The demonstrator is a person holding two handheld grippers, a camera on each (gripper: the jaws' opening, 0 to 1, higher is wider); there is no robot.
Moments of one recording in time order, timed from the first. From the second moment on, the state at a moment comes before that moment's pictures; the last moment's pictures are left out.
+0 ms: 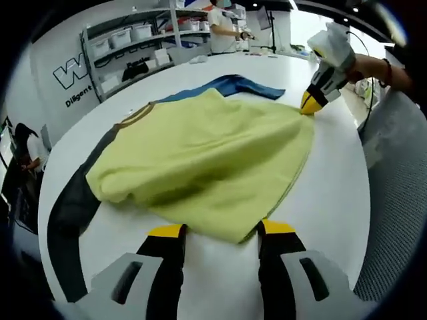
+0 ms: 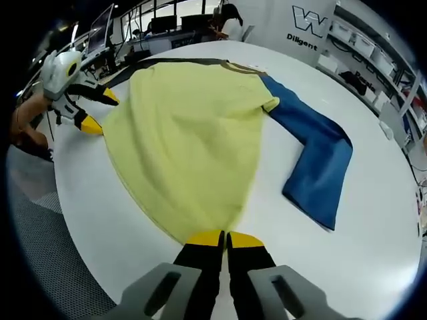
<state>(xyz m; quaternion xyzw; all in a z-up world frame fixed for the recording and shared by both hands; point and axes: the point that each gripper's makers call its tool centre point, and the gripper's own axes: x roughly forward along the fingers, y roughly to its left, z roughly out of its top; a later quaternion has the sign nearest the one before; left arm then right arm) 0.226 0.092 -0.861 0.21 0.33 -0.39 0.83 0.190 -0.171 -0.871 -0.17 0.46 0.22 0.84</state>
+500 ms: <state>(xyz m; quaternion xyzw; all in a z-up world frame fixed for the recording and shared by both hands) 0.236 0.078 -0.823 0.24 0.28 -0.40 0.84 0.189 -0.171 -0.871 -0.17 0.46 0.23 0.84</state>
